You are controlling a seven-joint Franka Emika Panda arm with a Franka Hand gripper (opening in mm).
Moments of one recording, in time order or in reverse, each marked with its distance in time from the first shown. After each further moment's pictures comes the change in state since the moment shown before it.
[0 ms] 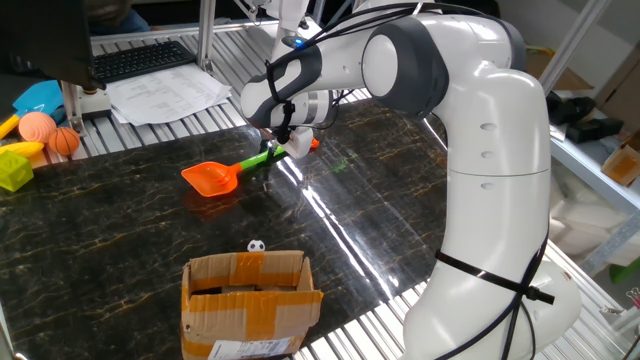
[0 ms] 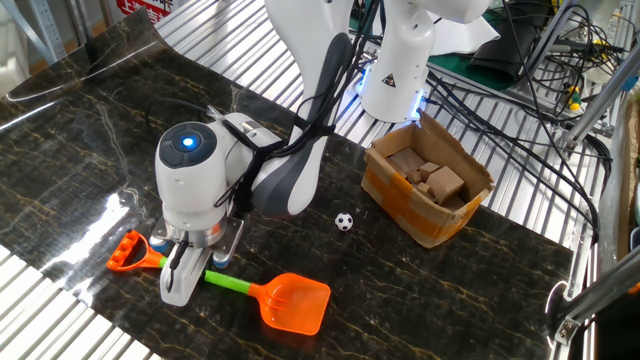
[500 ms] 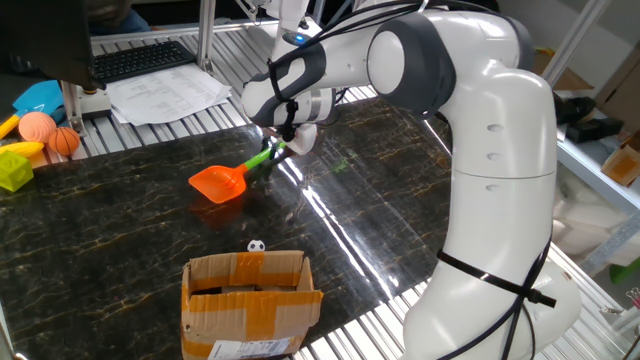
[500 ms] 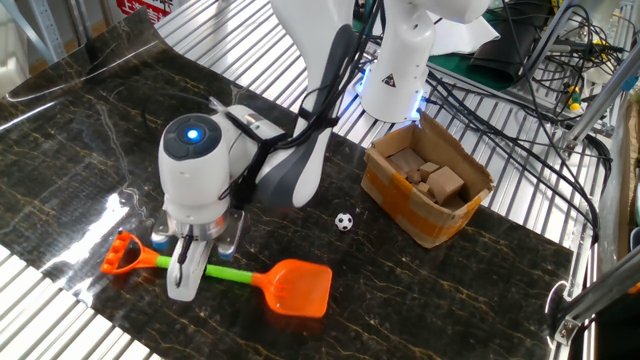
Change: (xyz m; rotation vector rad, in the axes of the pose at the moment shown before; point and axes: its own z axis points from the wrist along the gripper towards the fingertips) arm -0.001 -0.004 -0.018 -0.003 -0.028 -0.154
